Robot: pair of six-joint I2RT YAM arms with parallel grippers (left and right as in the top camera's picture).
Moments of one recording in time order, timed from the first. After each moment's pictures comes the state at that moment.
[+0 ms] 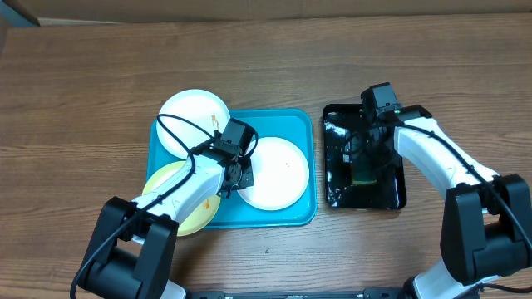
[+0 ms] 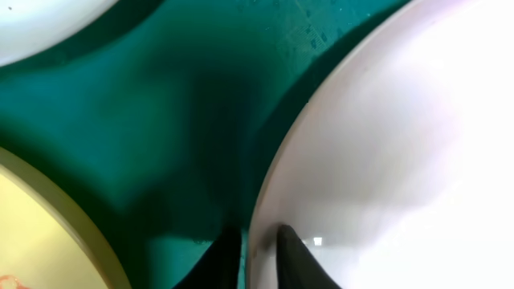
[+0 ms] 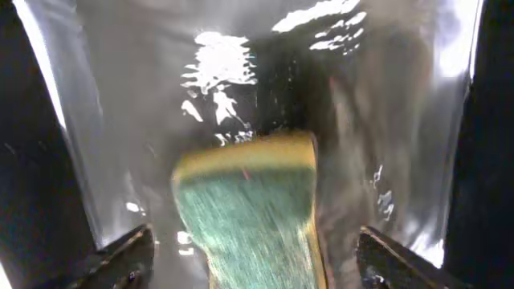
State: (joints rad) left arm -0.42 1.69 0.91 -0.59 -0.07 -0.55; right arm 0.22 1.78 1.14 -0.81 -0.02 0.33
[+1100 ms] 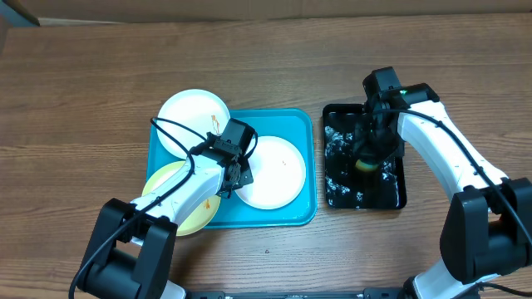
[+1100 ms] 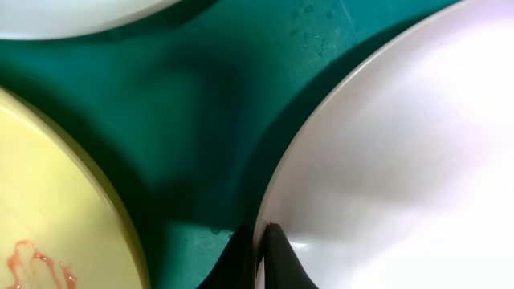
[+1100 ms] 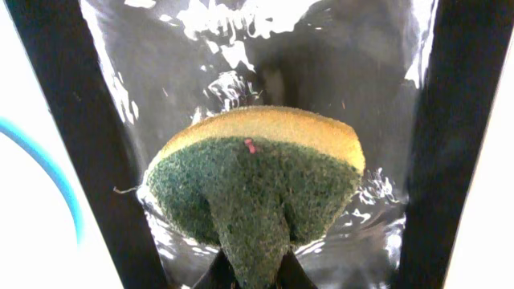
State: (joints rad) left arm -0.42 1.68 0.91 -0.61 -0.11 -0.69; right arm 0.22 1.78 1.33 -1.10 -0.05 0.33
